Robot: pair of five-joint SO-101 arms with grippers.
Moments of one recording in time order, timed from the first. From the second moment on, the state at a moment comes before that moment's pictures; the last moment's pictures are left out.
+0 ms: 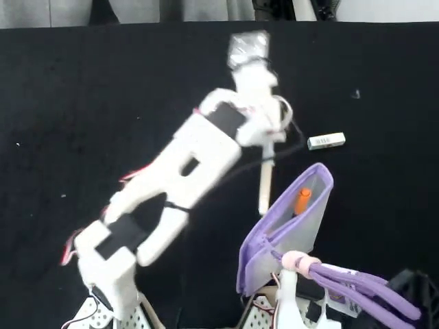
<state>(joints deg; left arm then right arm) 34.6 11.9 -21.7 61.0 35.7 14.9 -67.1 -45.5 99.5 6.9</state>
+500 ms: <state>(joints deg) 19.1 -21.9 -21.7 61.1 36.0 7.4 -68.4 -45.4 99.5 6.9</state>
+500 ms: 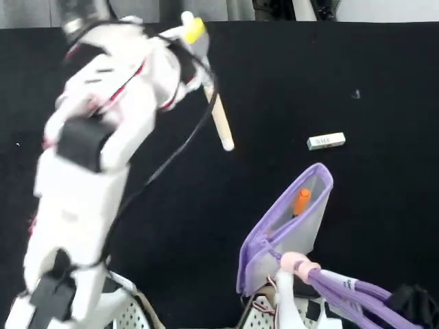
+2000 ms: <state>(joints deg) 53.4 -65.8 34.4 17.2 25.0 4.0 -74.8 -39.1 99.5 6.7</state>
